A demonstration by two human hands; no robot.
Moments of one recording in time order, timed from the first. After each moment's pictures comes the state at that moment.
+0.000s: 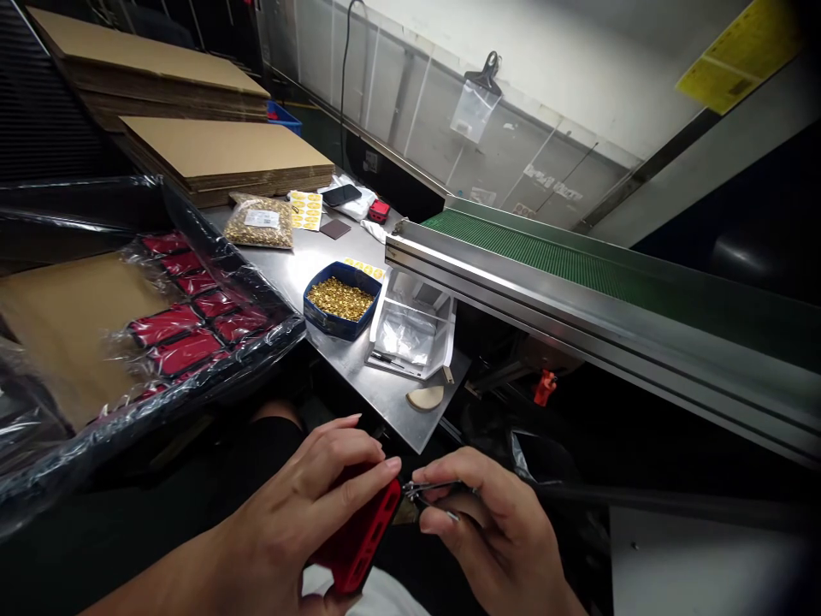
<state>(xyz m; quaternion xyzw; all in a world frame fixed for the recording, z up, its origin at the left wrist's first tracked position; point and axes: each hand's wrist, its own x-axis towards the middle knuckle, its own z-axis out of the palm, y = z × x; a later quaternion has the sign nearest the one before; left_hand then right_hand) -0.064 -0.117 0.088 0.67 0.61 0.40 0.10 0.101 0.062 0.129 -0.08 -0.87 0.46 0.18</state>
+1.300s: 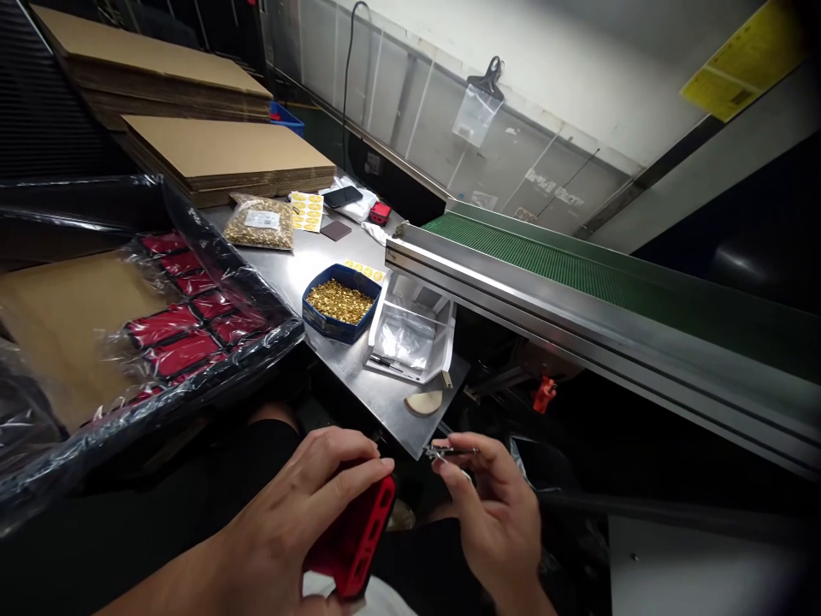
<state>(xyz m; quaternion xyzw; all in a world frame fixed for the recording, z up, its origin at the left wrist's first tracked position) -0.060 -0.114 0.080 0.61 0.65 0.43 0.17 0.103 0.071 0.072 -0.28 -0.79 0.47 0.28</state>
